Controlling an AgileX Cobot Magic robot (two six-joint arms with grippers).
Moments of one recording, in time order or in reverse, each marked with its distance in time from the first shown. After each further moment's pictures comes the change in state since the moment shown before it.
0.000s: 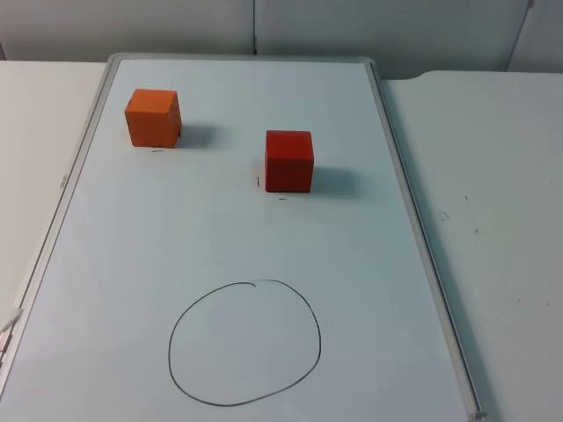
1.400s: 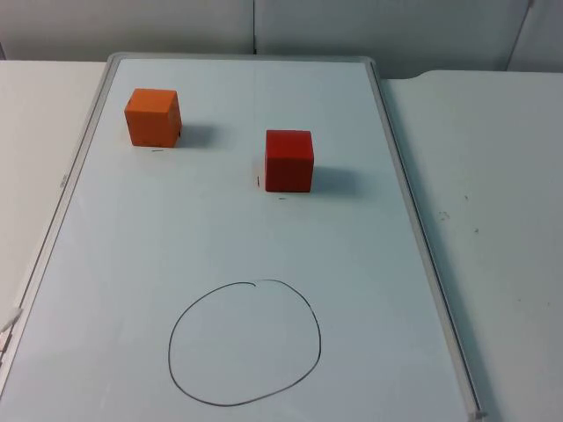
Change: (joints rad) right arm 0.000 0.000 0.000 -0.019 0.000 0.040; left arm -0.179 1.334 -0.775 -0.354 -0.169 0.306
